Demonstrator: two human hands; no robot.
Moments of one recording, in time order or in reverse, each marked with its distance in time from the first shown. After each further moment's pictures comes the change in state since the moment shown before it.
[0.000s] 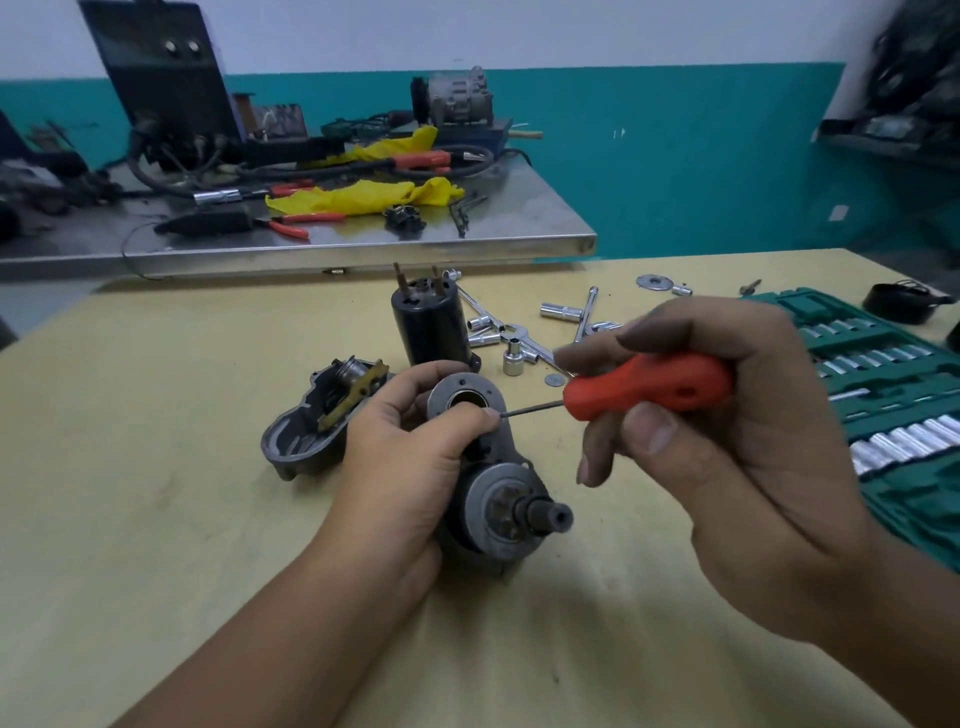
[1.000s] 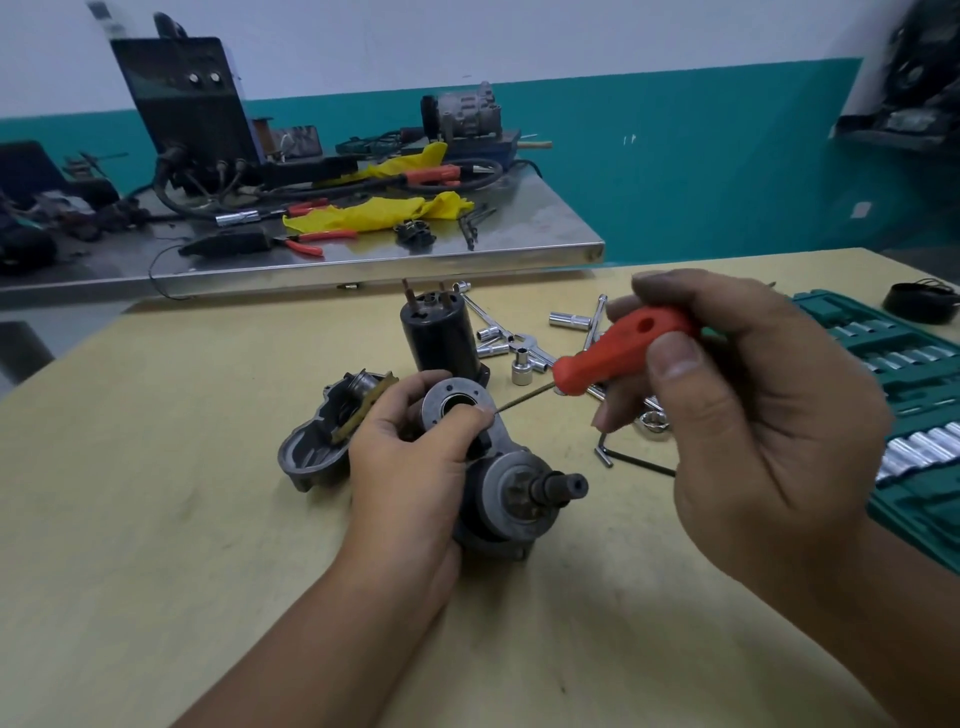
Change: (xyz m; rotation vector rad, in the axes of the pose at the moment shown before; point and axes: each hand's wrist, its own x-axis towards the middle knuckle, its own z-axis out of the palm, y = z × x) left_hand 0.005 -0.007 0.004 -0.052 0.128 0.054; right_hand 0.018 0.004 0.003 -0.300 0.261 -0.134
